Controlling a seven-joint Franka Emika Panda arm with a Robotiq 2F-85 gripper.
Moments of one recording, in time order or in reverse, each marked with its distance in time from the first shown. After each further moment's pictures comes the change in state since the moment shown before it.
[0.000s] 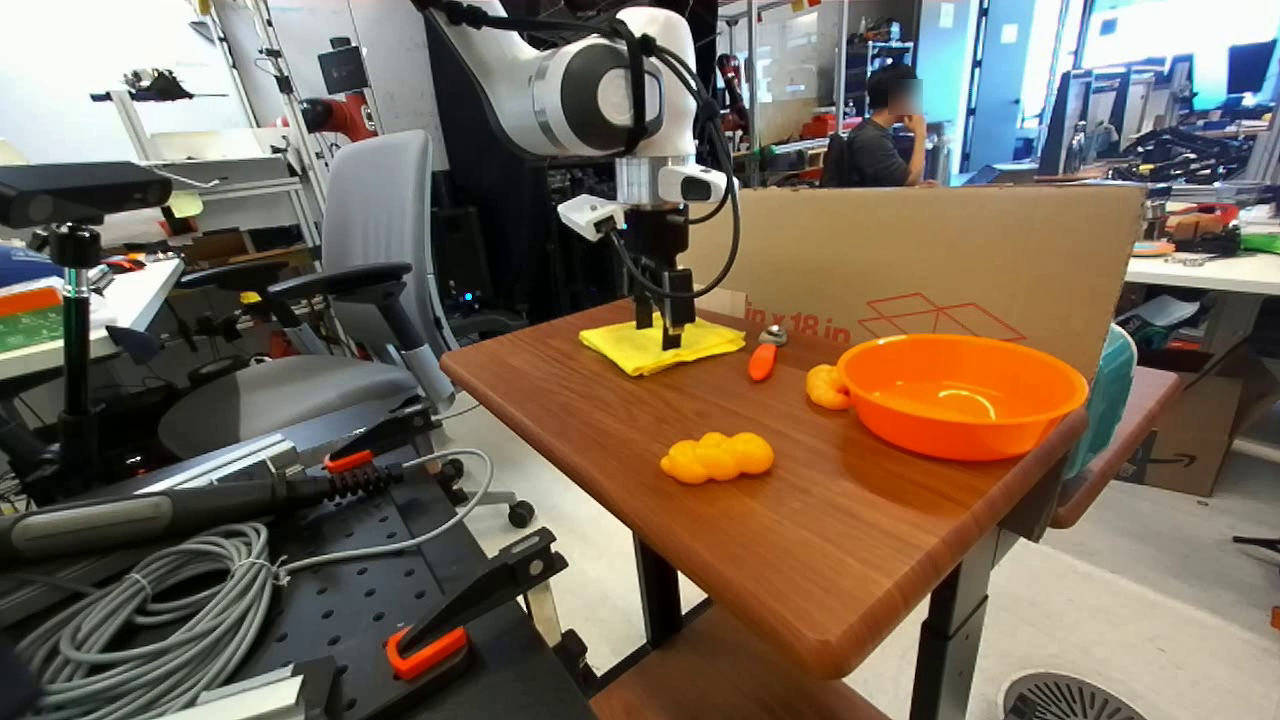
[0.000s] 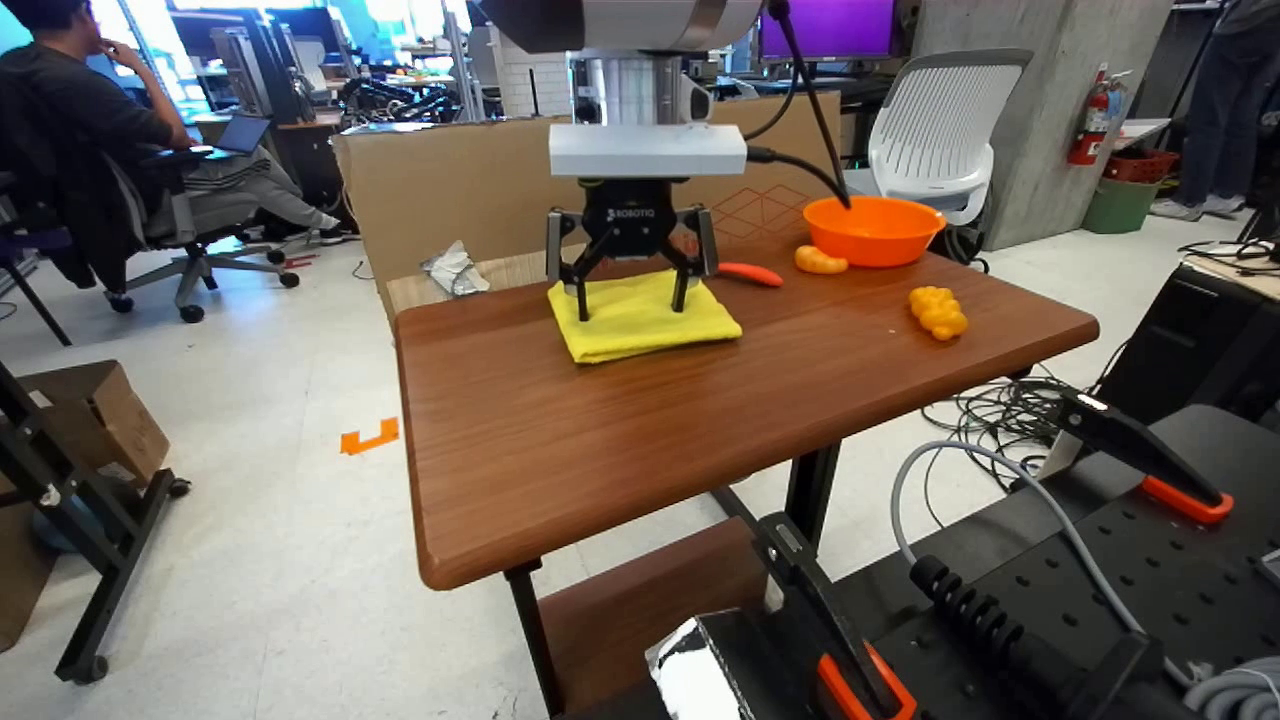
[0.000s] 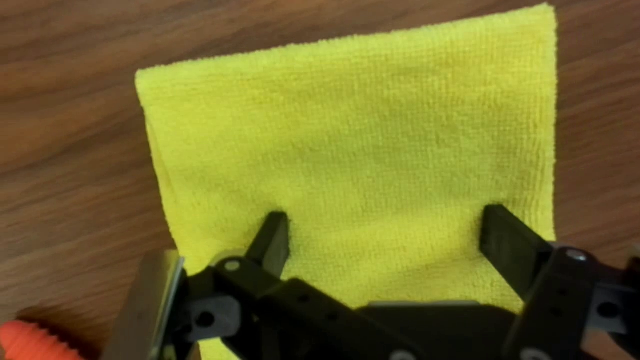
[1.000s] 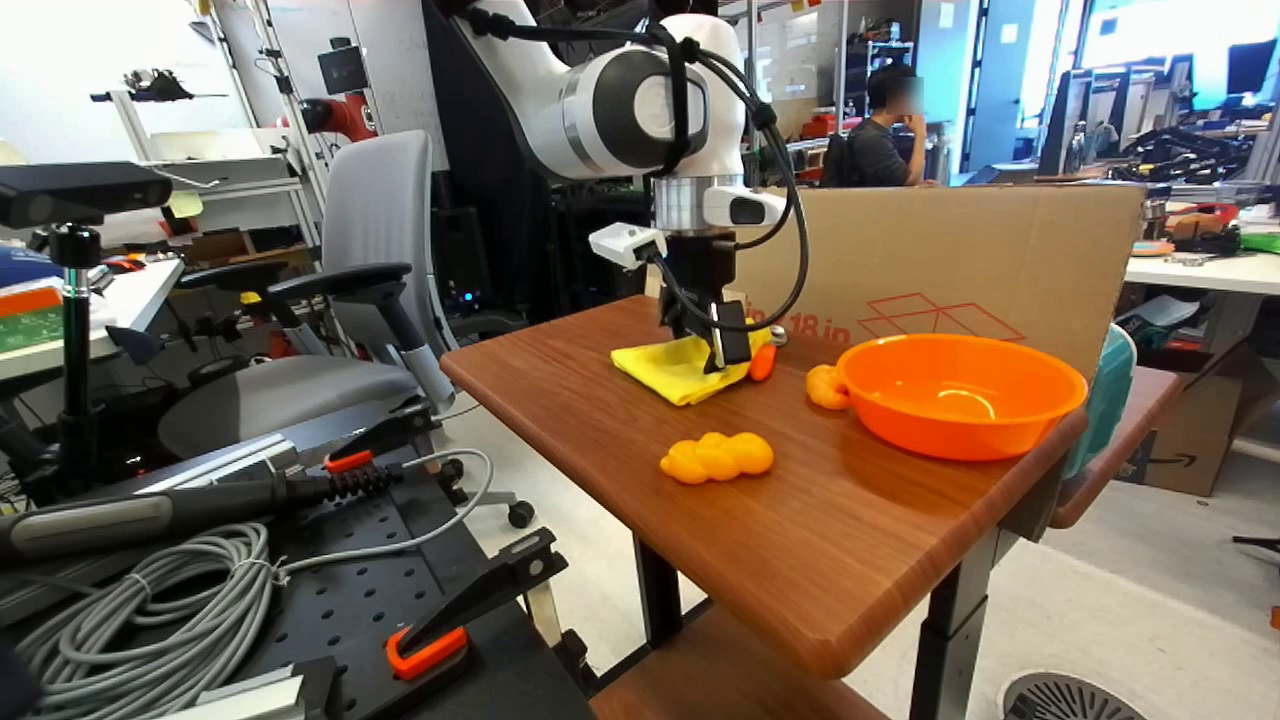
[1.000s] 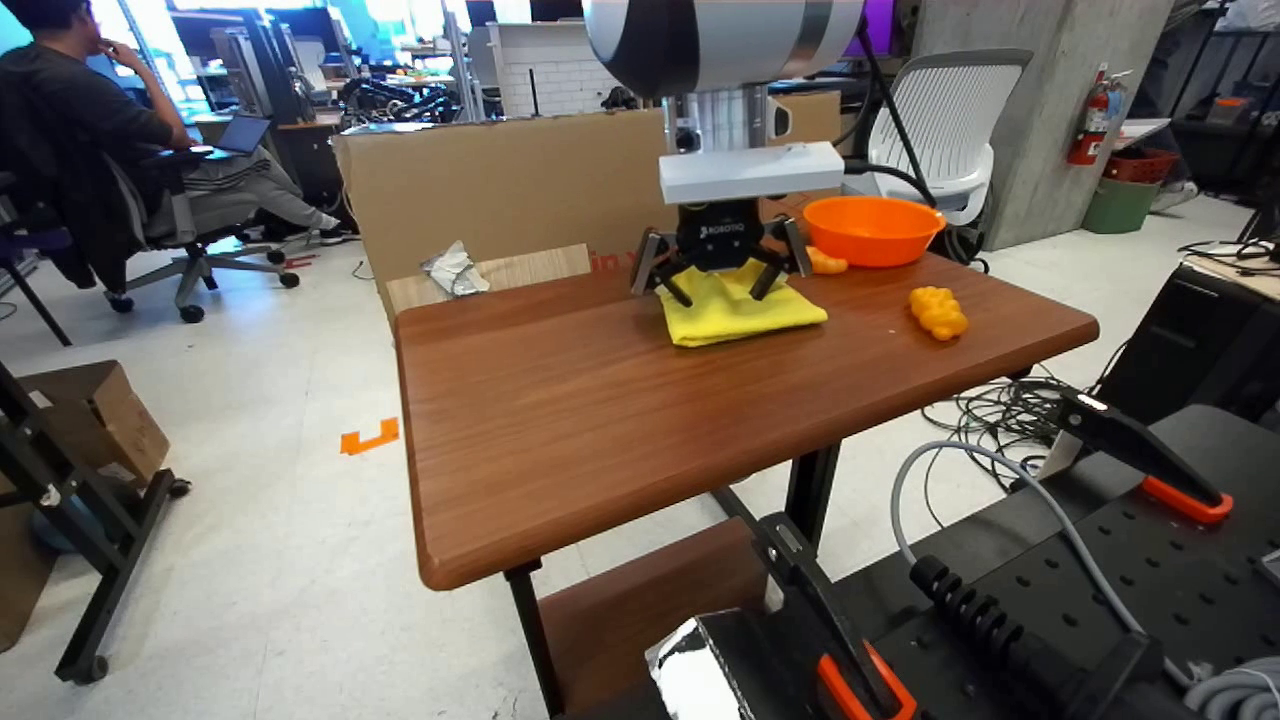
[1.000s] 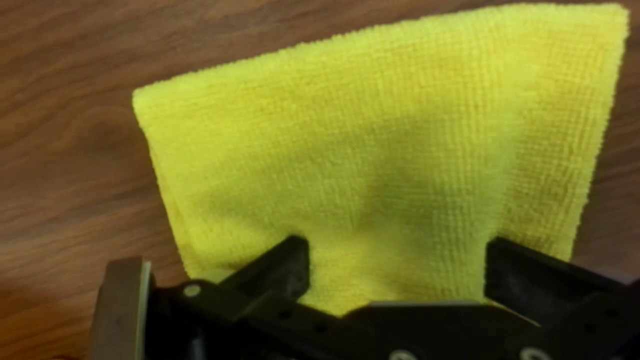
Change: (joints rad) arm -0.062 0.011 -0.062 -0.049 -0.061 0.016 -0.043
